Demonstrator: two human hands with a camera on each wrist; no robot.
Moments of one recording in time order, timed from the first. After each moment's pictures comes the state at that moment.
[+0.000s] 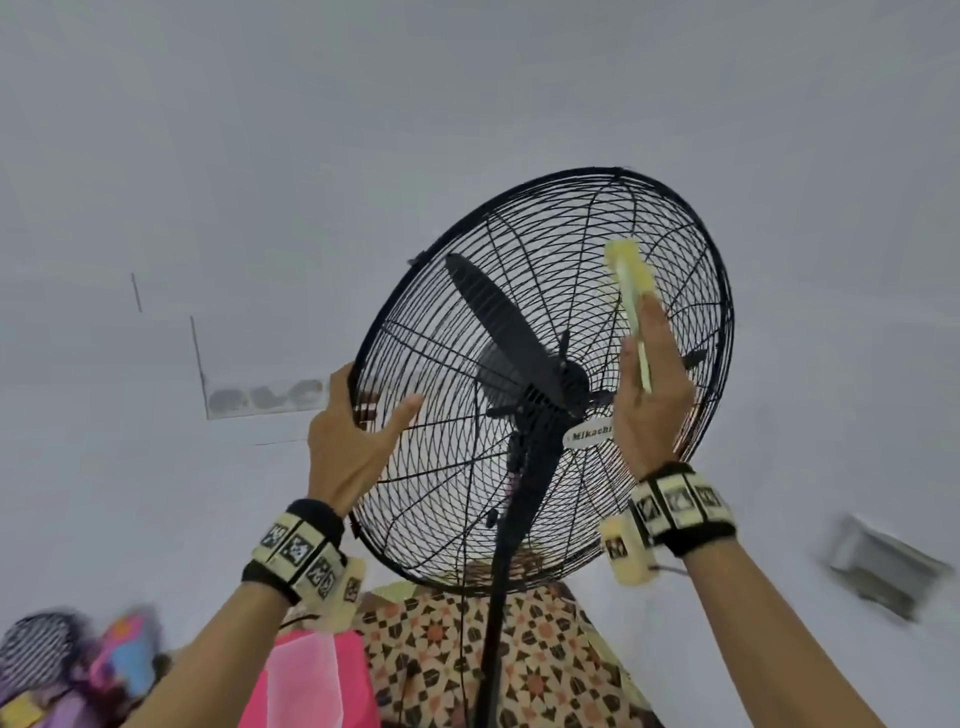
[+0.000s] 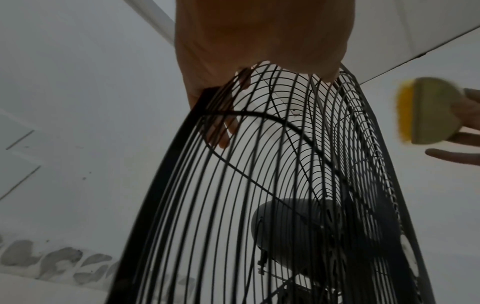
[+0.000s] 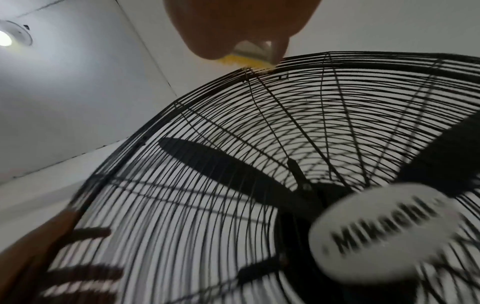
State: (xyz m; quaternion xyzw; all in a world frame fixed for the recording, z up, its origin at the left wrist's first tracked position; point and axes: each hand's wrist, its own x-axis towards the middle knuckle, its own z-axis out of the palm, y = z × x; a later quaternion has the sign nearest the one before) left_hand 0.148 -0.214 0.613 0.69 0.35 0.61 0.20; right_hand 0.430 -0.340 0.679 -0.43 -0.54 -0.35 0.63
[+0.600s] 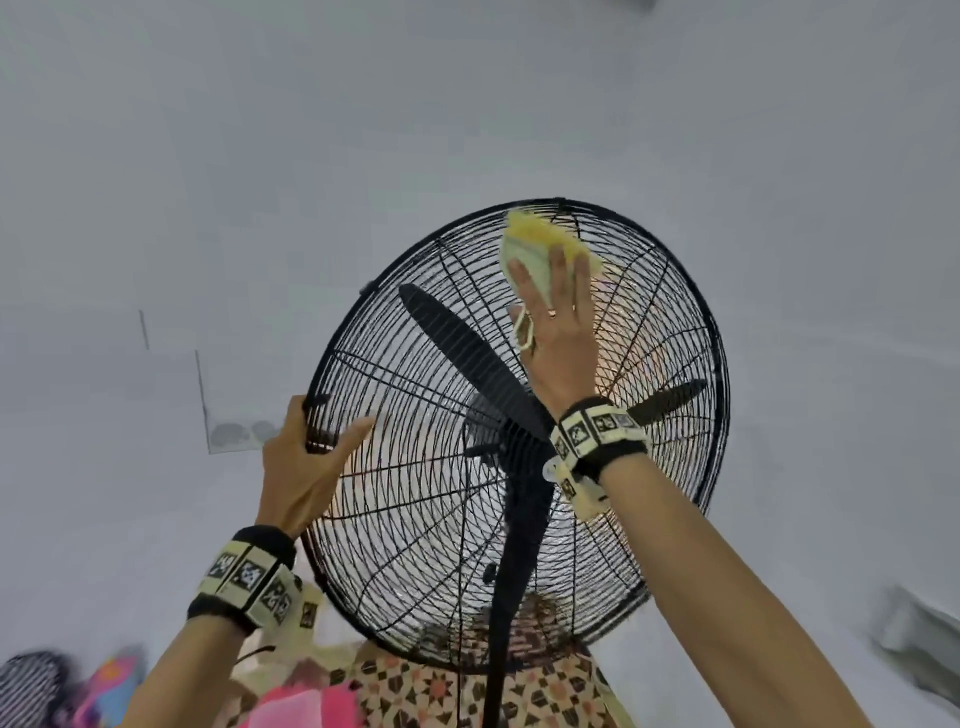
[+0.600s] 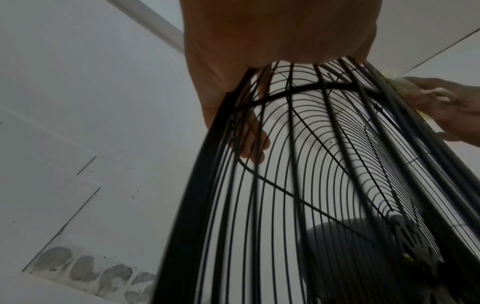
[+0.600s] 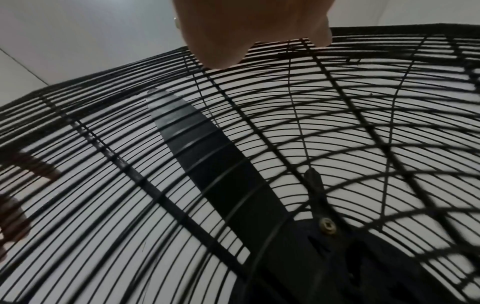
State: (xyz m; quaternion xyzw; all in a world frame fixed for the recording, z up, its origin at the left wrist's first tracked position) left_hand 0.144 -0.159 0.628 0.68 0.36 0.61 0.20; right_hand 0.453 -0.188 0.752 -0.52 -0.59 -0.44 0.44
